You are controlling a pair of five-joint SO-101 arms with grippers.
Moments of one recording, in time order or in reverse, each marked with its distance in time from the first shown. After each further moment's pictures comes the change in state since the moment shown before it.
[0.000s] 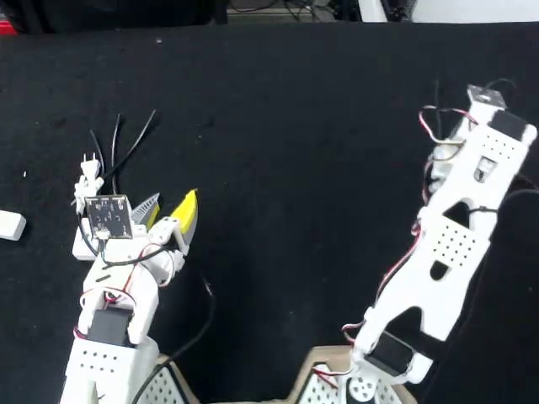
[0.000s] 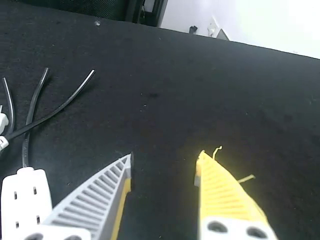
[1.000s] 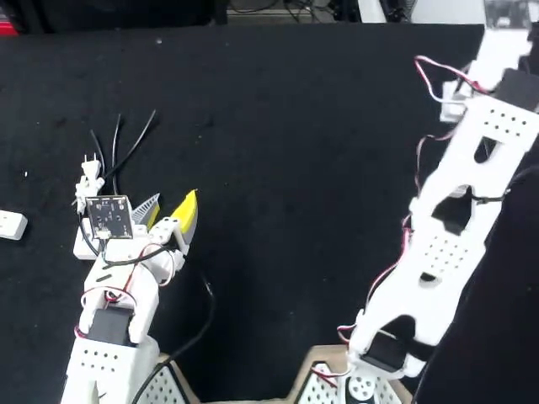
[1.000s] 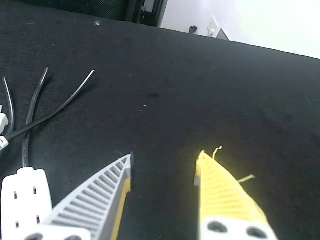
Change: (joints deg) left arm 0.0 0.0 0.0 0.0 0.0; right arm -7.9 -26.9 -0.5 0.3 1.4
